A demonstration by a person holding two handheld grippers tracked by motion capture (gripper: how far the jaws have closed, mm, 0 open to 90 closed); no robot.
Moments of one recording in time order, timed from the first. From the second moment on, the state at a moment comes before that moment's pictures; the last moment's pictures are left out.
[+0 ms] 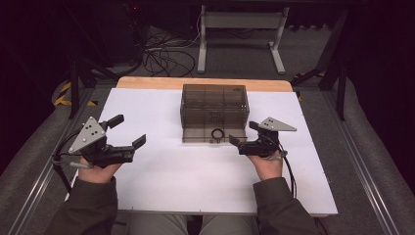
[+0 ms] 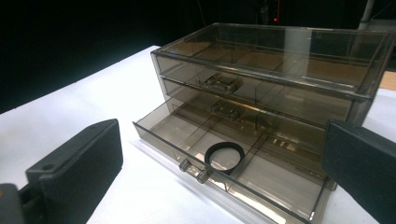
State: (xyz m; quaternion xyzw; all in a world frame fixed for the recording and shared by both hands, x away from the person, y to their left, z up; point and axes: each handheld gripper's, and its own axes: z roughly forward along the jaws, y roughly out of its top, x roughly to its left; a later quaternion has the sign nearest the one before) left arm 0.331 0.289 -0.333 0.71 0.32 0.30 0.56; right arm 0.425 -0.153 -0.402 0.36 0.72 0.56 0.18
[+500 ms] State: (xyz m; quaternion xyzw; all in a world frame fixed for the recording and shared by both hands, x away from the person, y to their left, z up) left arm 0.331 0.289 -0.335 0.71 0.32 0.30 0.56; right arm 0.417 -0.166 -0.394 0.36 0.71 0.57 0.19
